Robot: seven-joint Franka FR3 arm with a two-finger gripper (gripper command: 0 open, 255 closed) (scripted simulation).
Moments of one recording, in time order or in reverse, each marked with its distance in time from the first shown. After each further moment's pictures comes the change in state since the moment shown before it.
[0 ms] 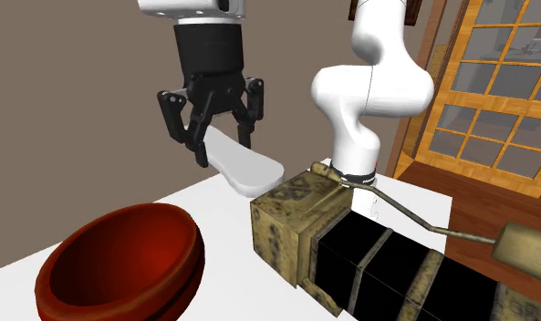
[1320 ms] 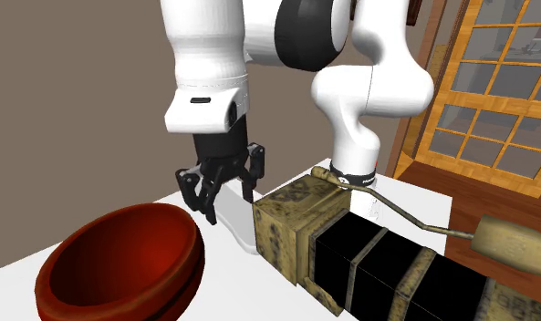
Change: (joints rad) arm 0.009 0.151 -0.094 -0.173 -0.032 0.323 -0.012
